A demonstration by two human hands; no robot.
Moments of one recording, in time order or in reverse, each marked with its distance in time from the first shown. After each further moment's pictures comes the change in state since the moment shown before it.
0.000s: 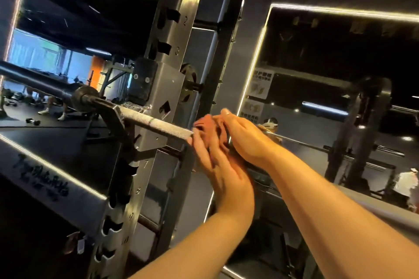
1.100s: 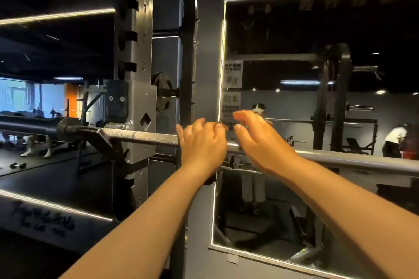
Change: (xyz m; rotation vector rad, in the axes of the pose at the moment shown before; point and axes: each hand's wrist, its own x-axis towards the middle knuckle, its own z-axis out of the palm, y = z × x) left_hand 0.043 0.048 0.002 1.502 -0.719 0.193; right_hand -0.105 0.015 -0.025 -0.271 0.369 -0.061
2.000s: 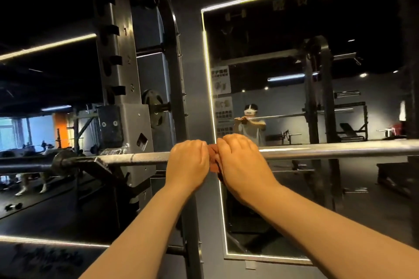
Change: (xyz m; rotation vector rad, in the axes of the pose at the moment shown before) left_hand 0.013 -0.047 -0.004 0.390 0.085 0.351; right_hand -0.013 -0.014 0.056 -0.583 0.032 -0.002
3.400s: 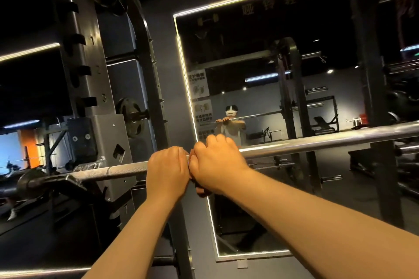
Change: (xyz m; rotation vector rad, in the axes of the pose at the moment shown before) left_hand -0.010 0.004 0.006 0.006 0.097 0.053; right_hand 0.015 -0.007 -0.015 -0.024 -0.019 0.084
